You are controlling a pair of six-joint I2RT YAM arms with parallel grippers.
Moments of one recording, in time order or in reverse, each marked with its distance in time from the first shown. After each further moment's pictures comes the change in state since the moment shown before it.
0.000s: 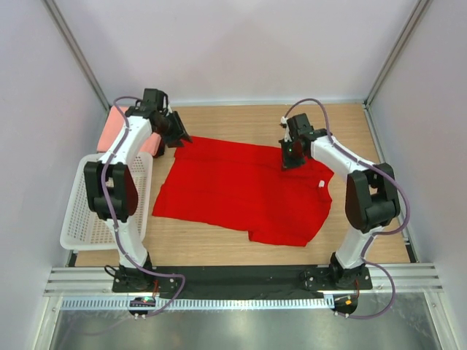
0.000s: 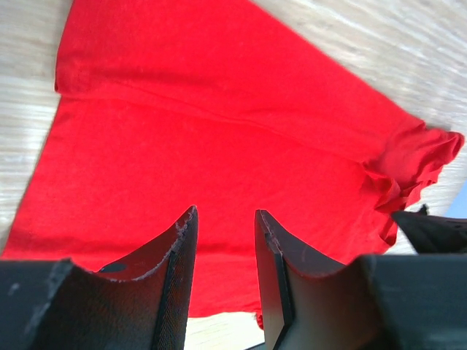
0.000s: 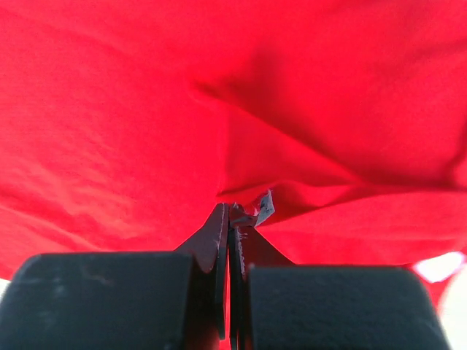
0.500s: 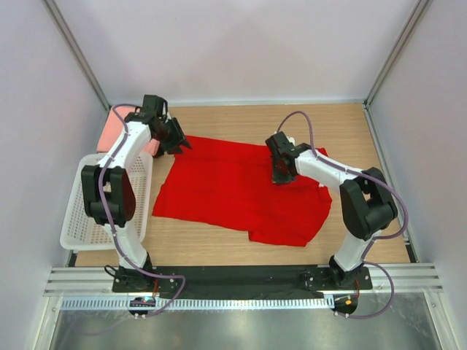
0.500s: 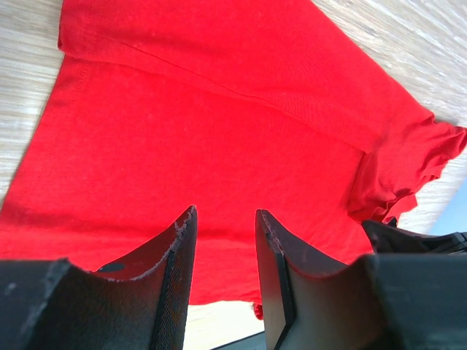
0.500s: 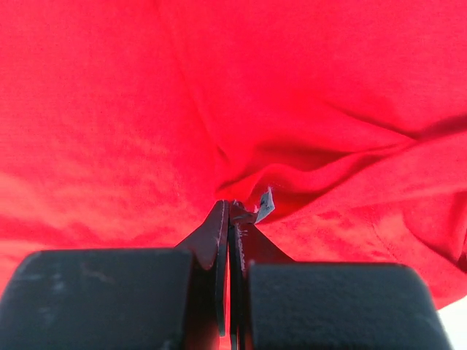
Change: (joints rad) left arm 0.000 -0.054 -0.118 0.017 -0.002 -0.035; right arm 0.205 -0.033 -0.138 -0.006 0.276 0.285
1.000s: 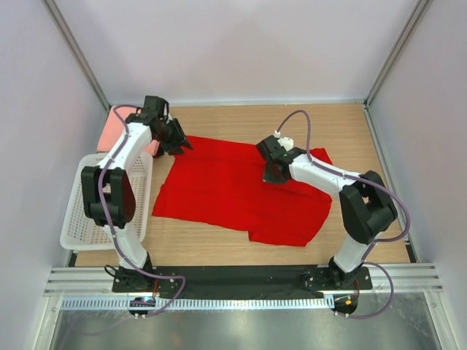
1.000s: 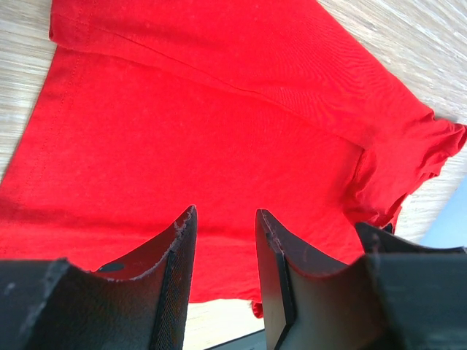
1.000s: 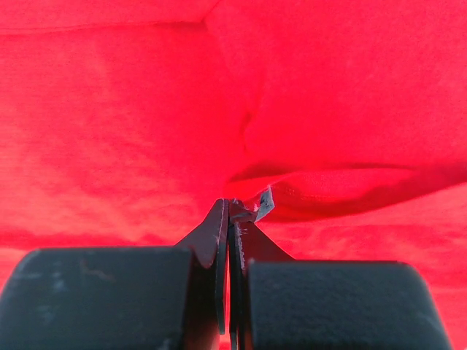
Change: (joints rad) left arm -0.011 -0.020 -0.023 0.012 -0.003 -0.016; right arm 0.095 -0.031 -0.006 0.049 0.114 0.278
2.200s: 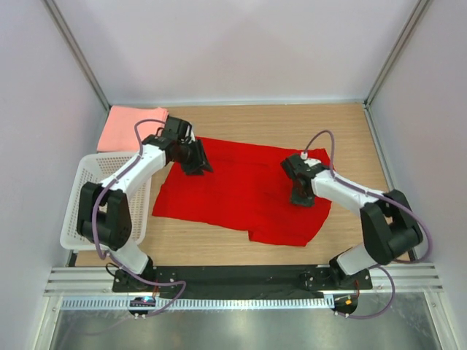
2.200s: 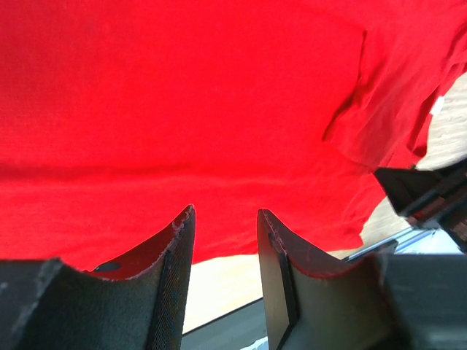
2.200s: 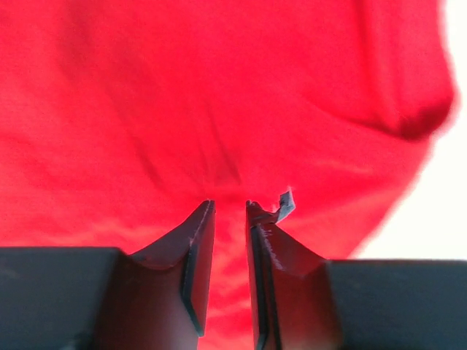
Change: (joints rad) left arm -0.206 -0.192 -0.288 0.124 0.020 0.005; right arm -0.114 -0.167 -0.276 -0.119 0.027 -0.033
